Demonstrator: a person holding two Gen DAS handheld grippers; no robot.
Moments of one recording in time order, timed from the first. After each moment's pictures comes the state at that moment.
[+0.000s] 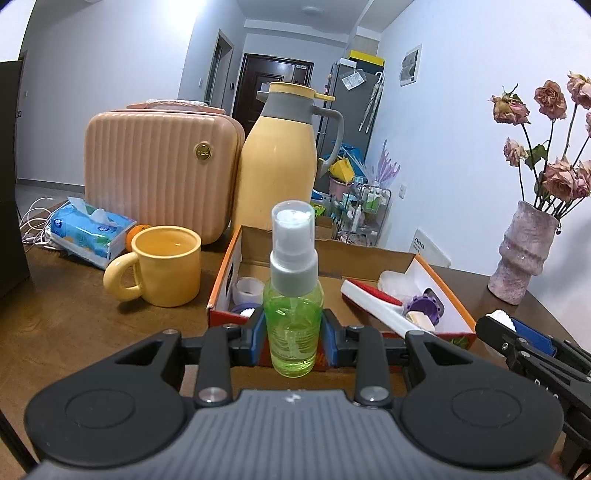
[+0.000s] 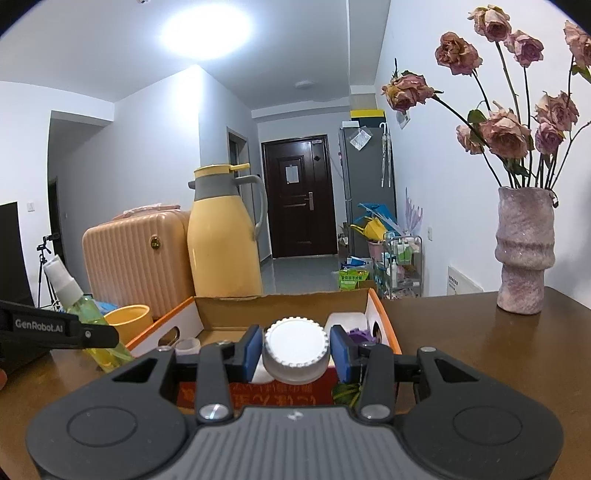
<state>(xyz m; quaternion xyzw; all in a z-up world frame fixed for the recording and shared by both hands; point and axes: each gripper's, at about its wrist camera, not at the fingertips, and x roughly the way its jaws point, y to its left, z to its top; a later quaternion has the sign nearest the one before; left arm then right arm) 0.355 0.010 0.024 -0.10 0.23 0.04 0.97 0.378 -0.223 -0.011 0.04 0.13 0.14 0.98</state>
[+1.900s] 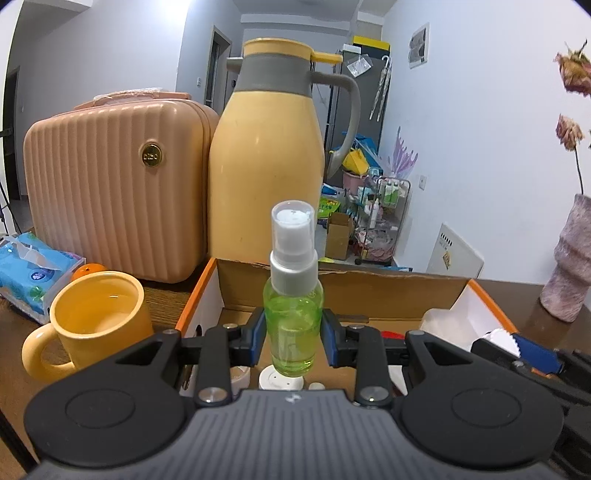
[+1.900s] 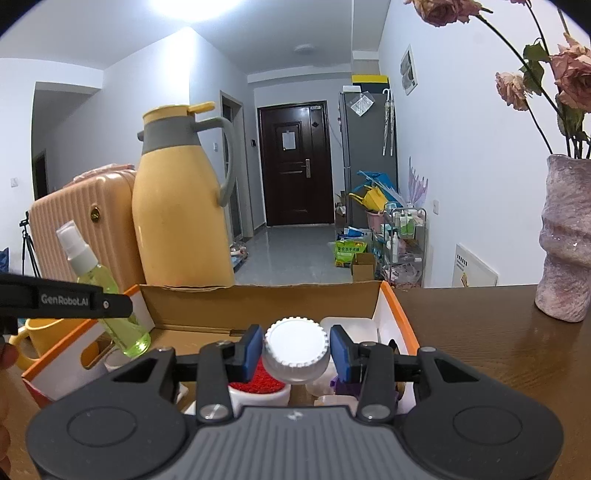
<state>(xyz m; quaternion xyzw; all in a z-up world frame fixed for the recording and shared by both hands) 0.516 0.007 -0.001 -0.07 0.24 0.06 0.97 0.527 -0.198 -0.040 0.02 0.19 0.14 0.97</state>
